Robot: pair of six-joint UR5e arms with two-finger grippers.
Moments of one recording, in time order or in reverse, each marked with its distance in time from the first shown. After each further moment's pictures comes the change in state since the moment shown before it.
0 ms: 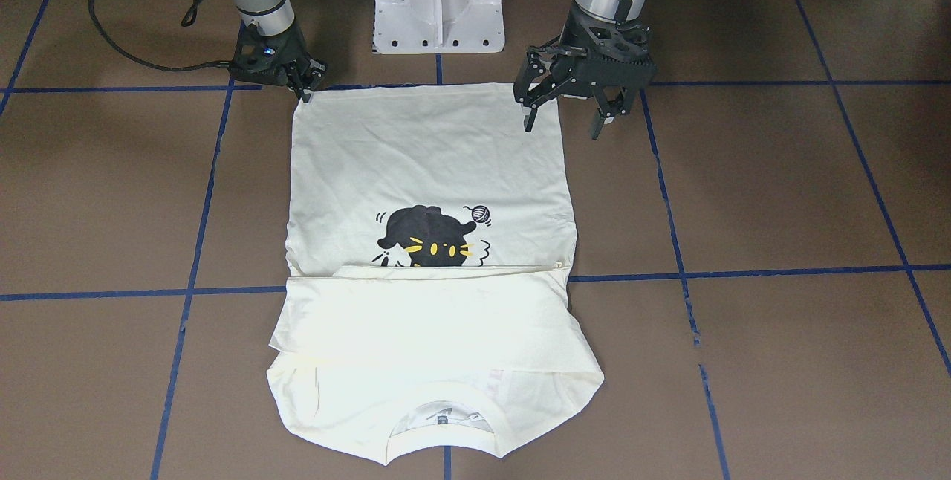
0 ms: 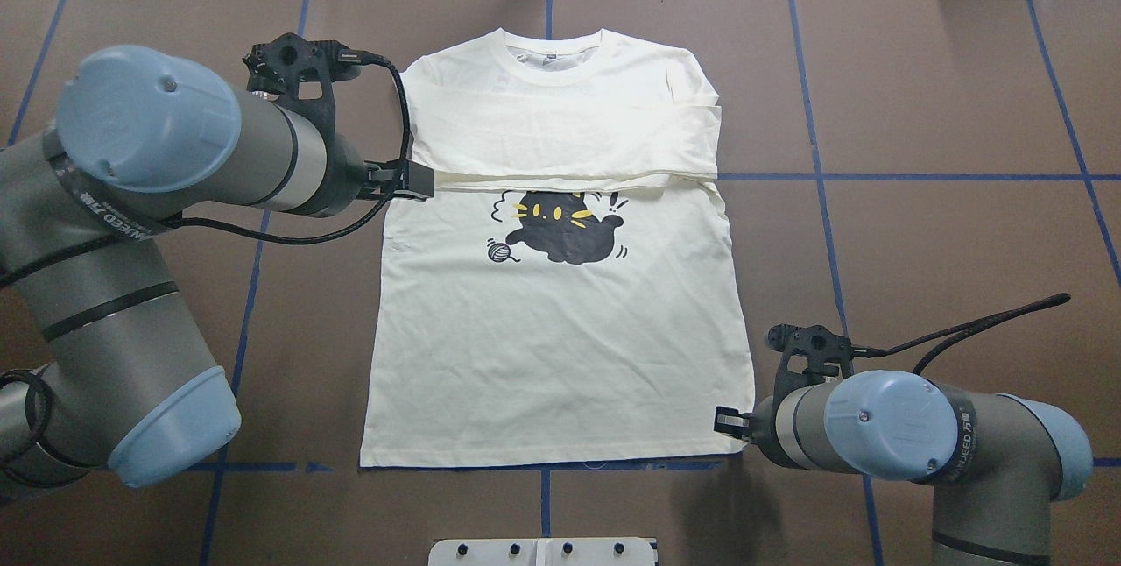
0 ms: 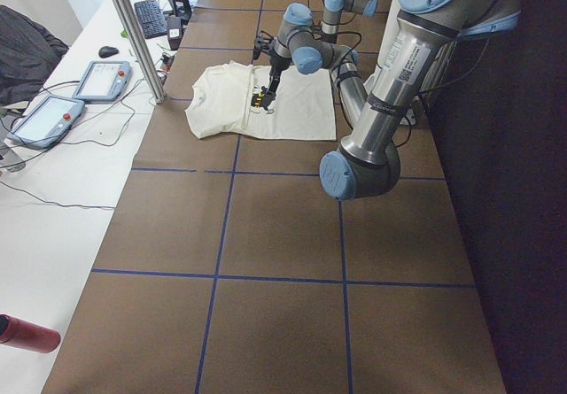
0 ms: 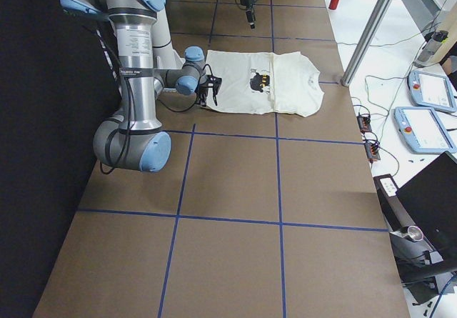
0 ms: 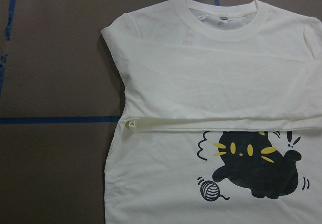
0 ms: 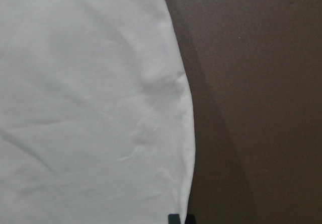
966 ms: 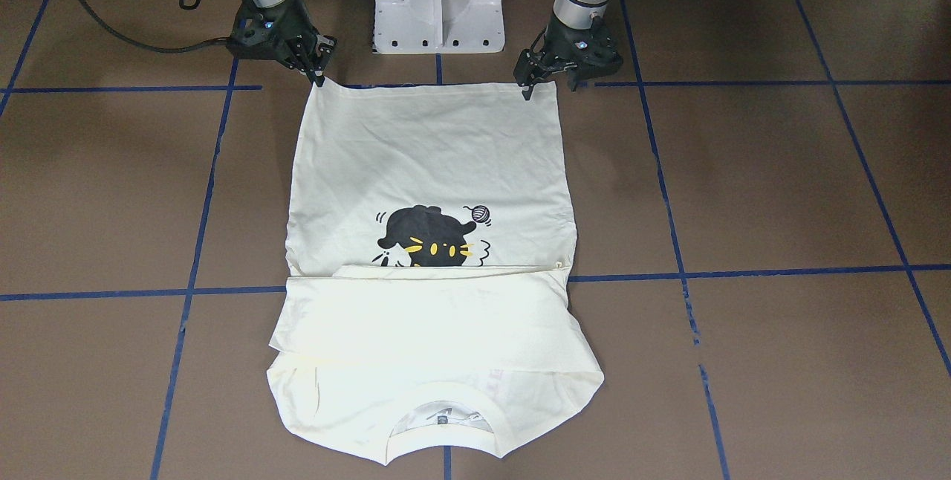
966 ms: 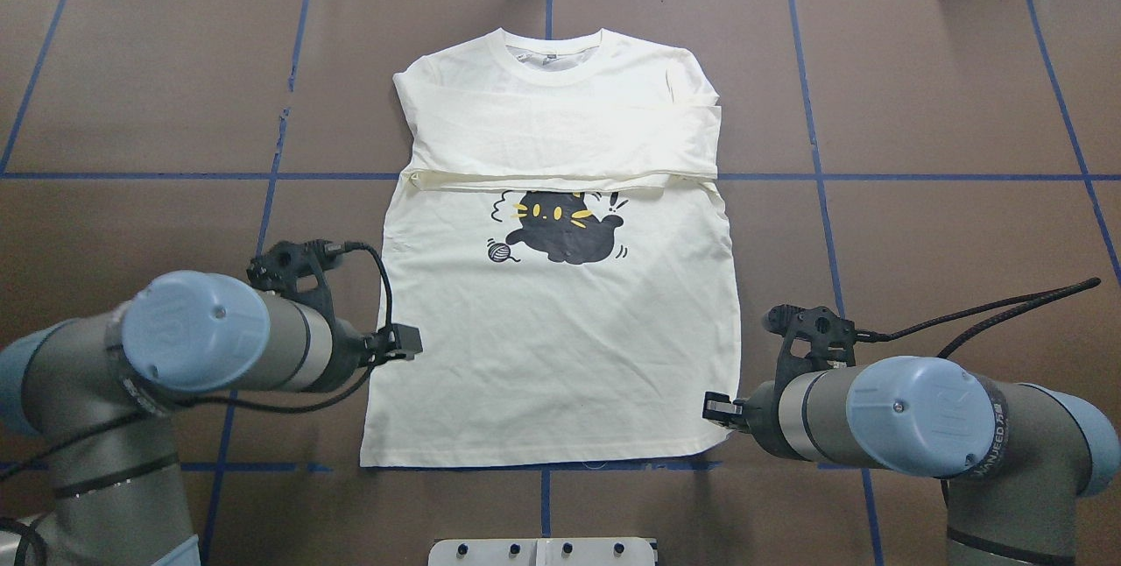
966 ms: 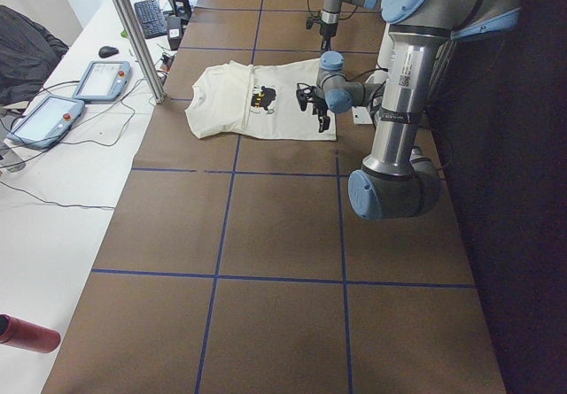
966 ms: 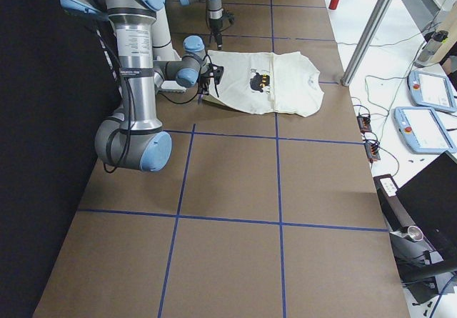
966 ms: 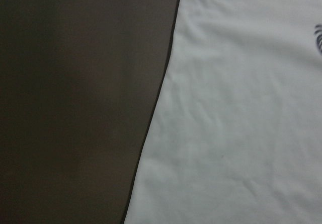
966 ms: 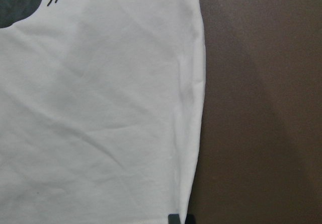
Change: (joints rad) left arm 0.364 0.203 0.015 -0.120 0.063 -0.528; right arm 0.025 0.017 0.064 0.010 0.004 -0.001
